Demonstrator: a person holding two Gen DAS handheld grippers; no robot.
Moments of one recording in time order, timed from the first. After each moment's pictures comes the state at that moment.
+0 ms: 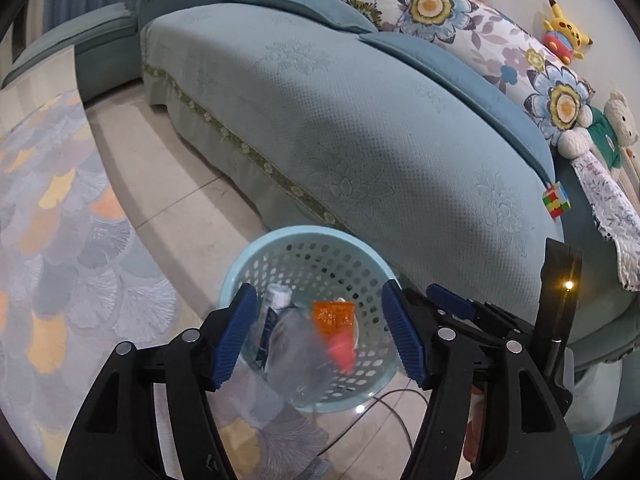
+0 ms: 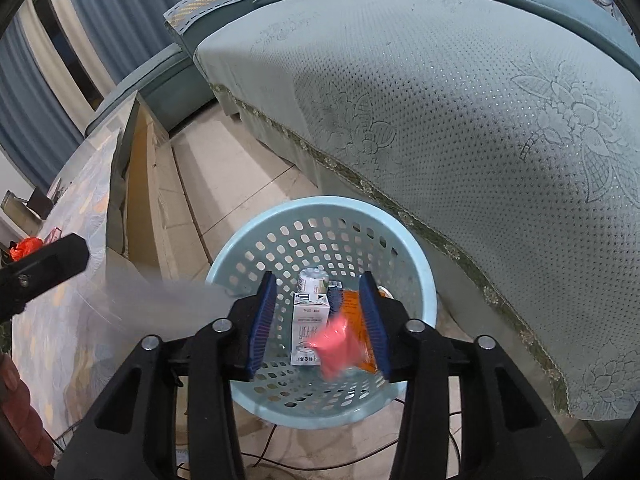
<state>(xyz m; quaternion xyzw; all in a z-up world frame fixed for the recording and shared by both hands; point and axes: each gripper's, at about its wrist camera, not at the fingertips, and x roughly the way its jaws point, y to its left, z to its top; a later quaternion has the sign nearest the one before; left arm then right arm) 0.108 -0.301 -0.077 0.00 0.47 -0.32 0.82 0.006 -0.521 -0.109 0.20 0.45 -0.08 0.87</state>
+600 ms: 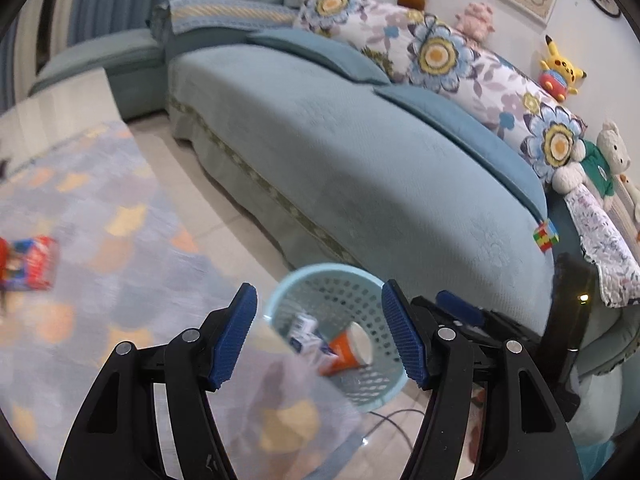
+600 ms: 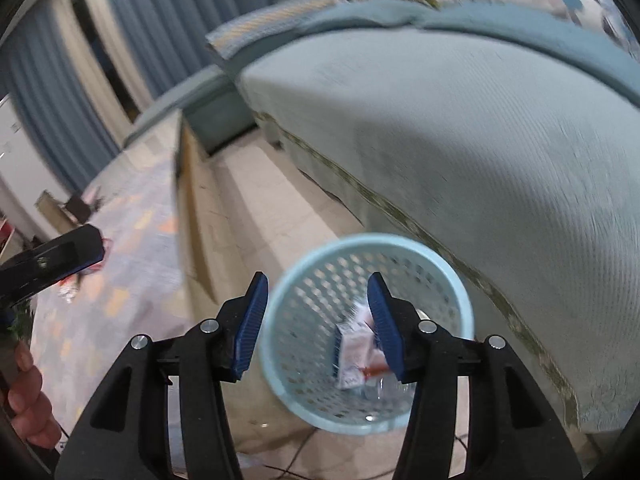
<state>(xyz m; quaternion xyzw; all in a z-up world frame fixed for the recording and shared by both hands) 0.100 -0.226 -0.014 -0.03 0.41 -0.30 0.86 0.002 -0.472 -0.047 0.18 0.38 -0.02 0.91</state>
